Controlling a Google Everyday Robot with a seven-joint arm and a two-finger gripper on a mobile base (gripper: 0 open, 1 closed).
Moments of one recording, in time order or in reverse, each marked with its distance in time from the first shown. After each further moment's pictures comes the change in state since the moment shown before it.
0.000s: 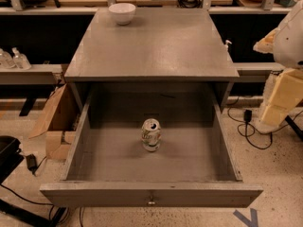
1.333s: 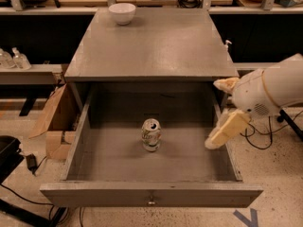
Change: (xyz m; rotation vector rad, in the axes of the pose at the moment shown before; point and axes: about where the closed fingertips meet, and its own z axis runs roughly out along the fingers) arm -0.036 0.003 0.134 -0.076 -0.456 0.072
